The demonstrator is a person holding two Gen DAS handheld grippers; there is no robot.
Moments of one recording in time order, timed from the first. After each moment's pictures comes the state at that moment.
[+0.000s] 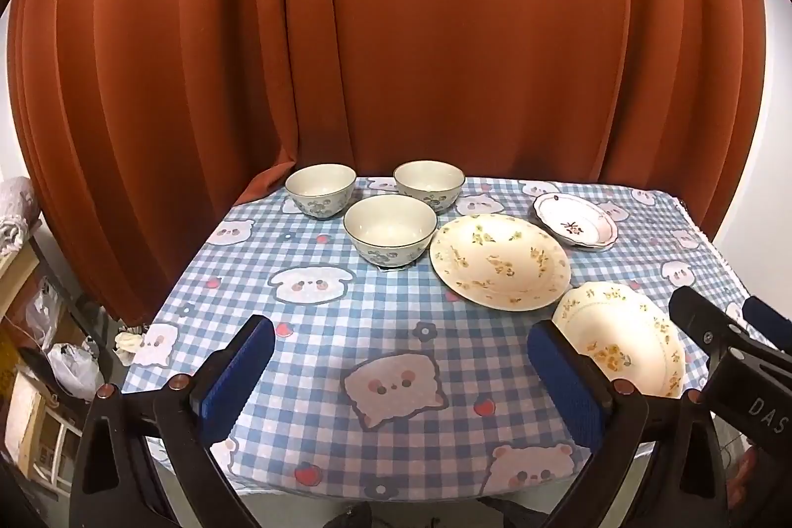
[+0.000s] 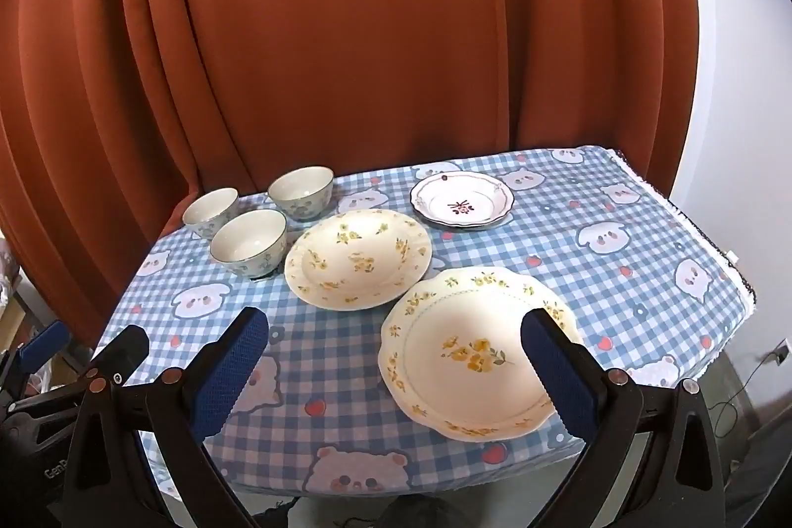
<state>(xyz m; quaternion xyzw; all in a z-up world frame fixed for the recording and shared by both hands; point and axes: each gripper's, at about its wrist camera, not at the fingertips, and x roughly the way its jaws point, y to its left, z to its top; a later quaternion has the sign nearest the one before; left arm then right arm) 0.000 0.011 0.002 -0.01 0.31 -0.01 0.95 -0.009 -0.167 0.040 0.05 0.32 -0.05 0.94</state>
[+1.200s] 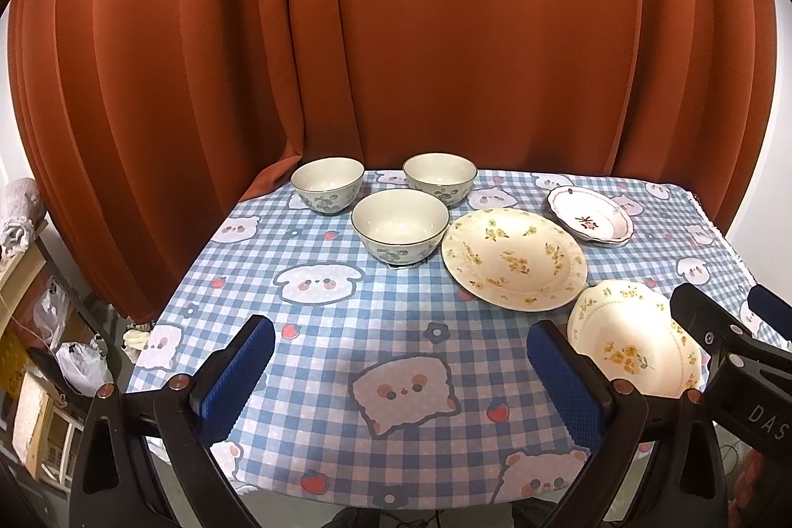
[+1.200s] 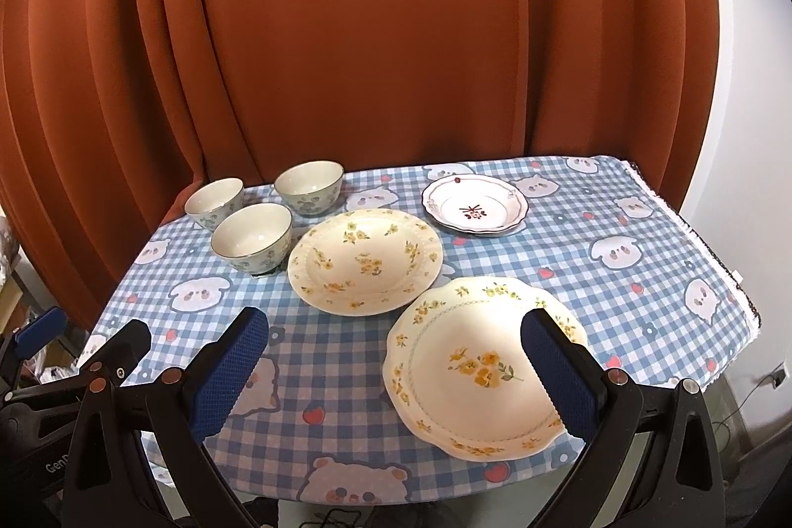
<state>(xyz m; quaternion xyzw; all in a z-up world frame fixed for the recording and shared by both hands) 0.007 0.009 -0.005 0.00 0.32 0.00 0.95 0.011 -0.160 0.031 0.03 0.32 -0.03 0.95</state>
